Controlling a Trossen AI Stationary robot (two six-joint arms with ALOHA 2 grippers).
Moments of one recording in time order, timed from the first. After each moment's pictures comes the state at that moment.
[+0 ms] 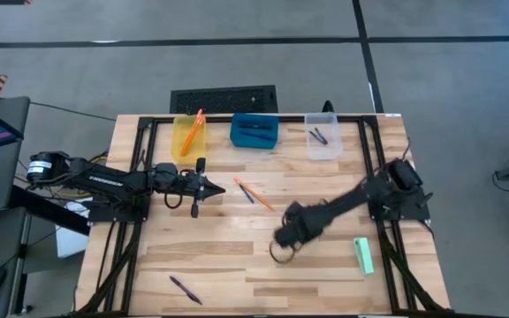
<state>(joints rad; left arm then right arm) 0.07 1.10 0.24 0.71 0.13 0.09 0.36 1.89 1.37 -1.22 0.15 1.15</state>
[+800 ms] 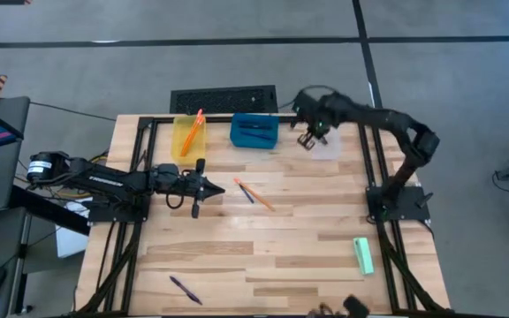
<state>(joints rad) 0.07 1.10 0.24 0.66 0.10 0.05 -0.63 1.69 1.35 -1.03 0.27 0.09</state>
